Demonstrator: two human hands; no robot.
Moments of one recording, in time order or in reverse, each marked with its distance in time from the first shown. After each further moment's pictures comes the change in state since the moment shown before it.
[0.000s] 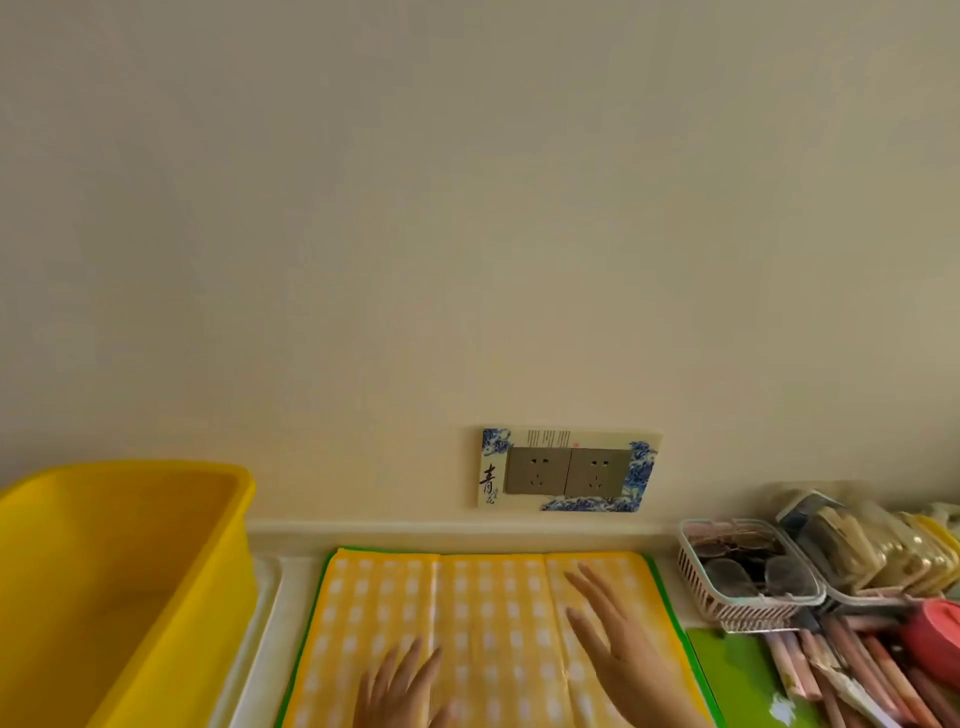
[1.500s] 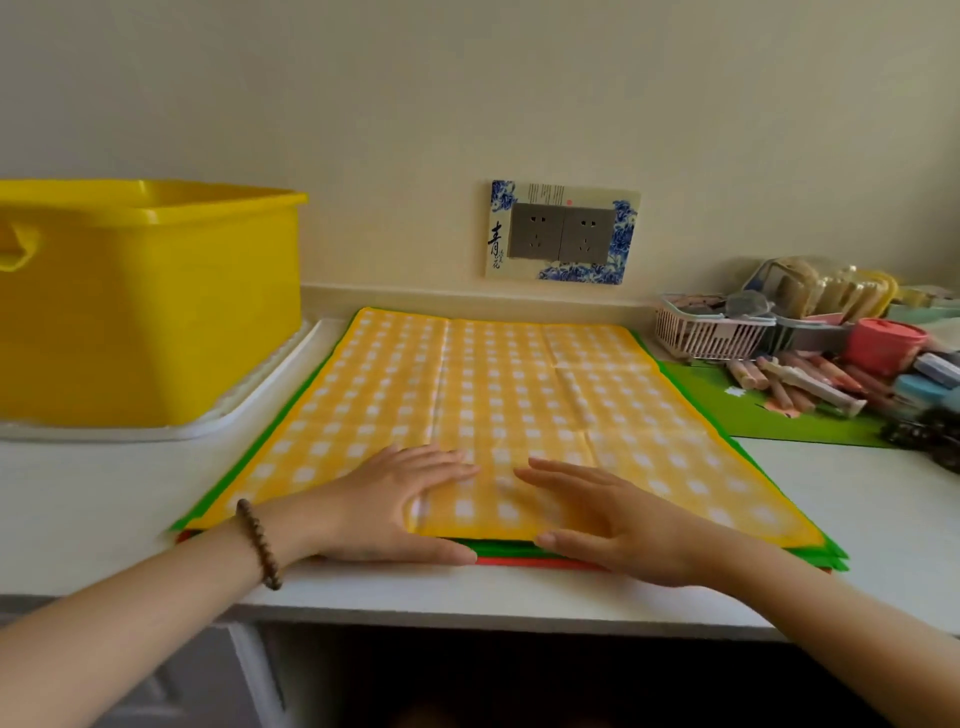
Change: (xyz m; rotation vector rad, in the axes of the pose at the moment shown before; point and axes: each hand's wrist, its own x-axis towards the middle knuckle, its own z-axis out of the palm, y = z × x) left_hand -0.214 0.061 0.040 0.057 -0.071 0.332; right_hand -0.277 0.035 0.086 -0.298 -0.435 -0.315
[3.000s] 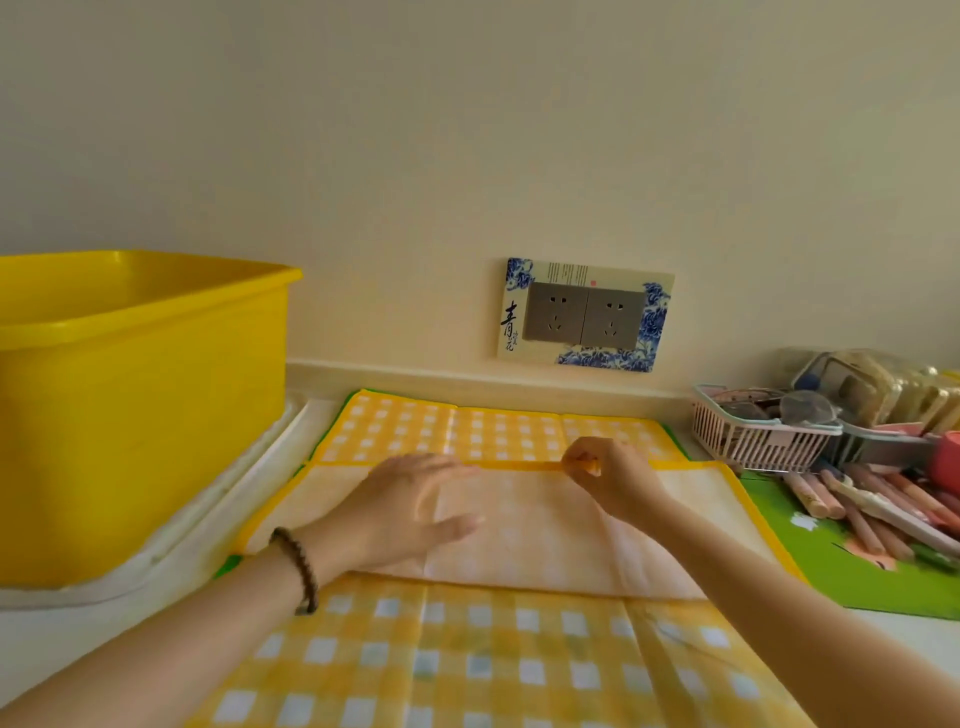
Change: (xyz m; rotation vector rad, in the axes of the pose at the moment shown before) left_hand 0.127 -0.080 -0.054 0.020 0.384 -0.059; right_hand 0.192 0.112 -0.073 -0.120 0.482 0.252
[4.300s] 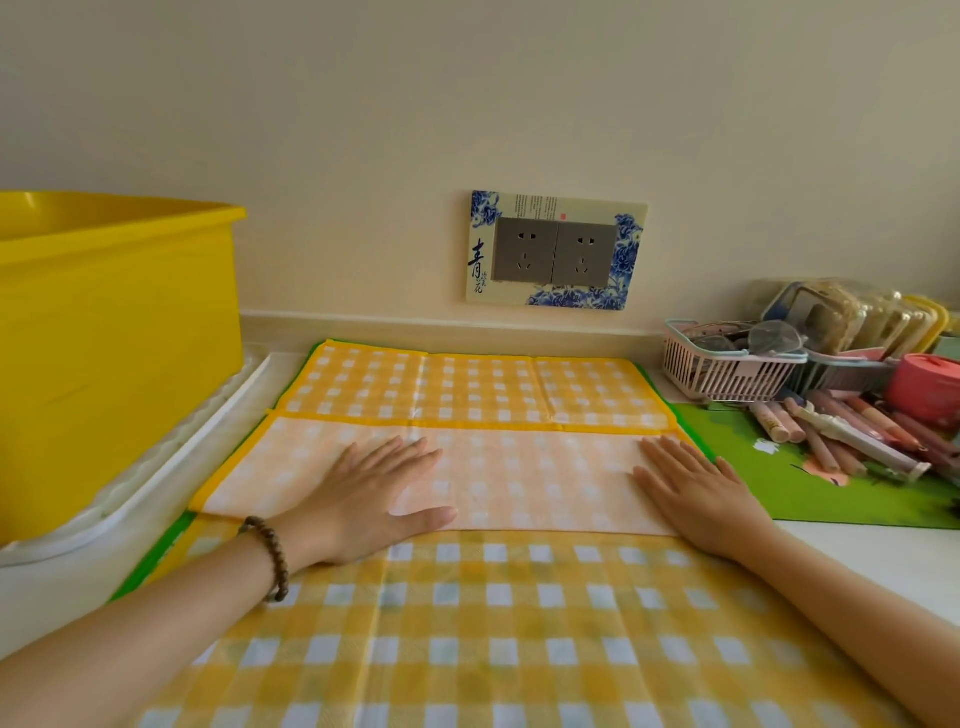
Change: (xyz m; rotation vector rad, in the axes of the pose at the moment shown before) left_hand -0.020 0.003 0.036 0.087 -0.307 -0.110; right_hand -0.097 0.078 -0.015 -0.268 -0.290 0.308
